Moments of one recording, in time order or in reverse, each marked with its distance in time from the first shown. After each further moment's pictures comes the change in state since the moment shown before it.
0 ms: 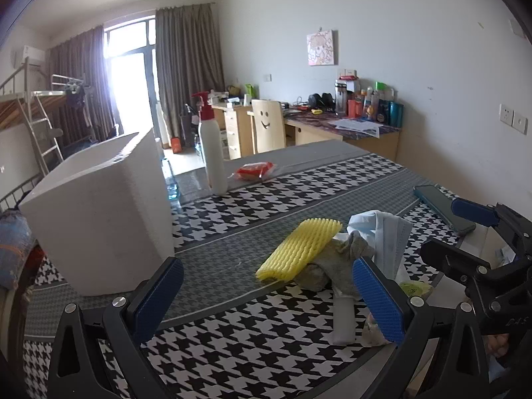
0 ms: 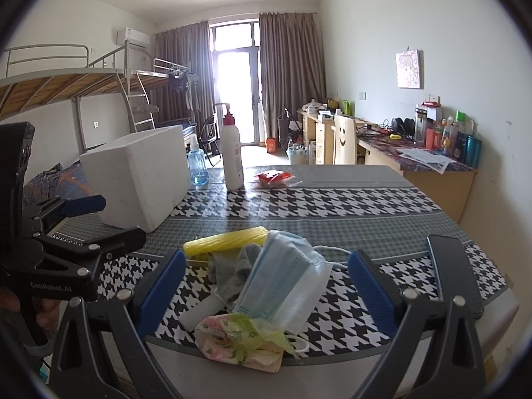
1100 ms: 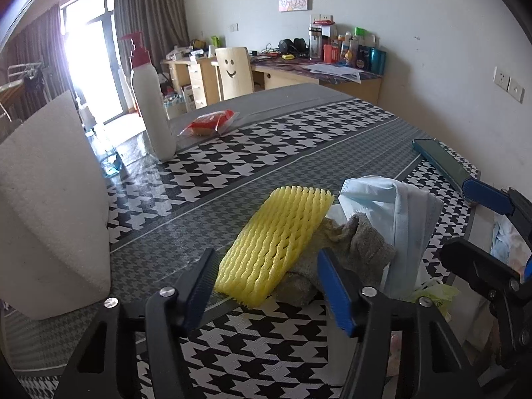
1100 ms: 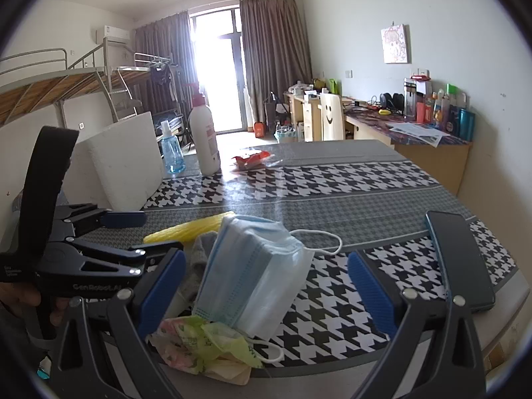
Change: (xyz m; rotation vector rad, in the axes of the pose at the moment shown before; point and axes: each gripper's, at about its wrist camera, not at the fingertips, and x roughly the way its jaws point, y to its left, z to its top) left arm 0.092 -0.017 0.009 0.064 0.244 -0.120; right arm 0.031 -0.030 -0.010 0.072 0.072 -0.024
